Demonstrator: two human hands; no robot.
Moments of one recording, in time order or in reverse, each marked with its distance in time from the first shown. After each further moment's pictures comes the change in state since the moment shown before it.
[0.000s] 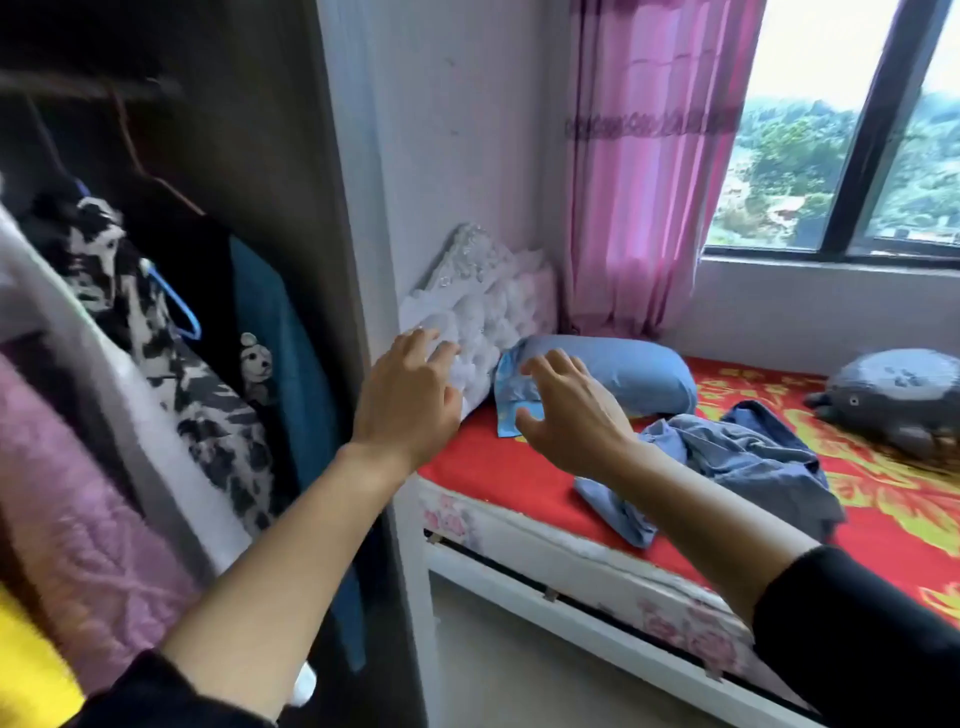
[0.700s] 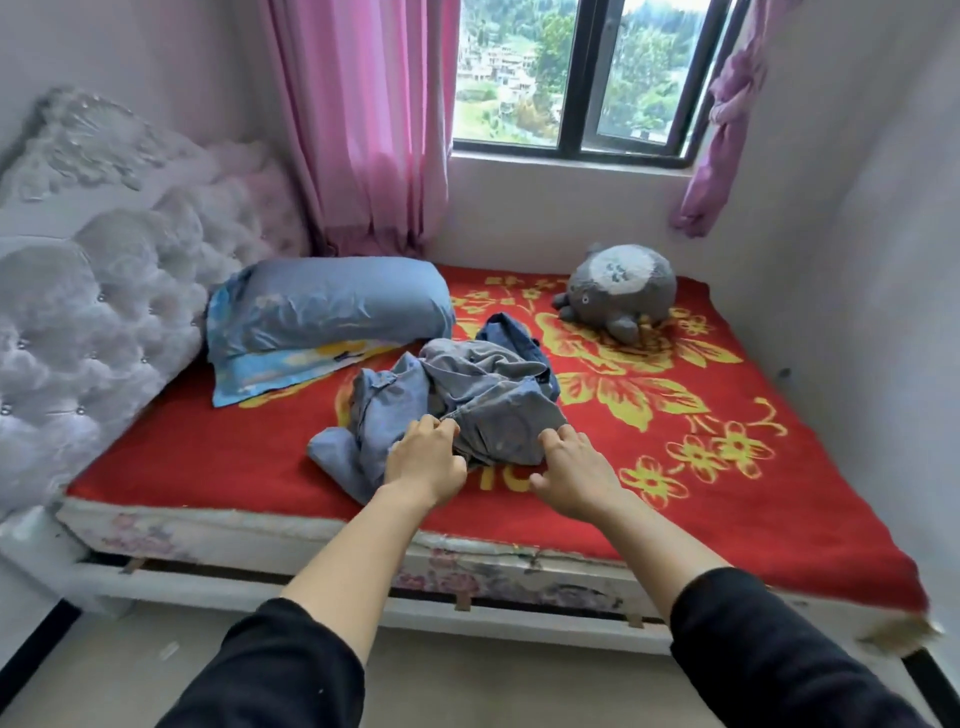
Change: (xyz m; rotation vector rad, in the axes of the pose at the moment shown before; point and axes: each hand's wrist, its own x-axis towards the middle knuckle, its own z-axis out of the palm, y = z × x) left_hand 0.073 0.371 0.389 -0.283 -0.755 0.057; right_hand -0.156 0.471 -0.009 -0.189 -0.478 0.739
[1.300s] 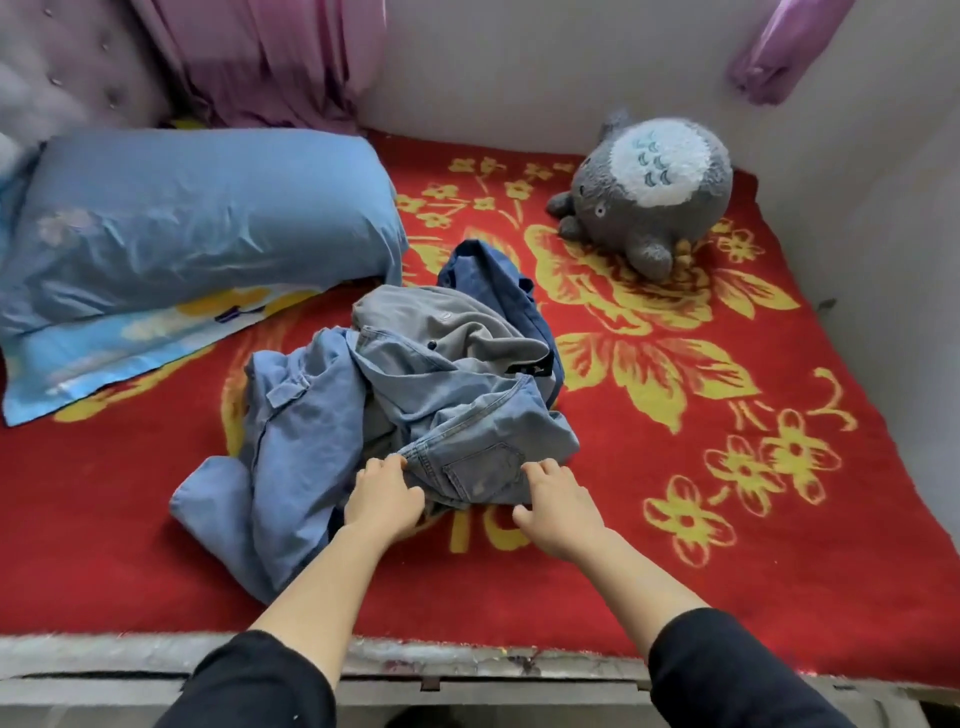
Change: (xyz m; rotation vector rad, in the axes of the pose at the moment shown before) left_hand 0.344 -0.084 0.187 -0.173 -0.401 -0.353; right_hand 0.338 0.092 0.127 0.037 -0.359 0.173
